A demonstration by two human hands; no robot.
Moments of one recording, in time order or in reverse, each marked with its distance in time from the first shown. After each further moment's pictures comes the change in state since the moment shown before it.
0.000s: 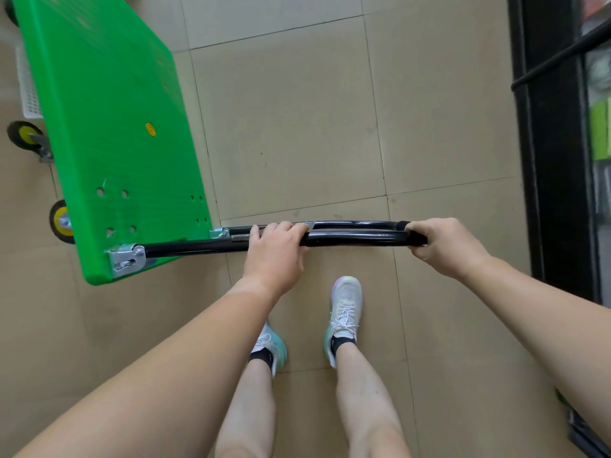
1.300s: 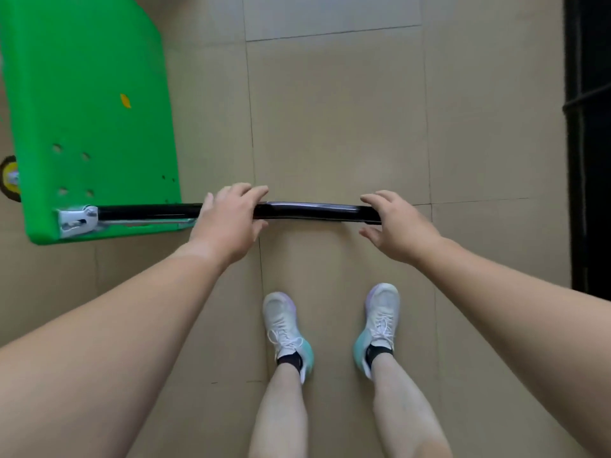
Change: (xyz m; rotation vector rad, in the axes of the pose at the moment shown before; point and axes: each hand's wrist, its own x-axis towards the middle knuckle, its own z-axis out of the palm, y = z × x) left_hand -0.028 -0.205 -0.053 -0.063 0.047 -0.099; right_hand 0.045 -0.210 0.065 -0.028 -0.046 -0.108
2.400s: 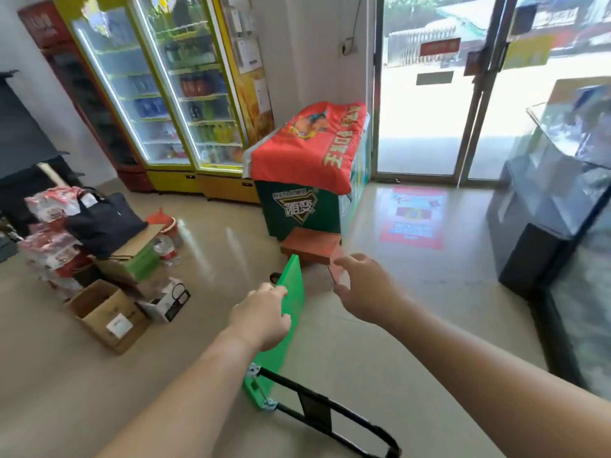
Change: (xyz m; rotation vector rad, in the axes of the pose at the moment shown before) left_hand -0.461 0.157 -0.416 -0.144 0.481 -0.389; right_hand -0.415 -0.309 -0.404 -0.143 0.501 -0.714
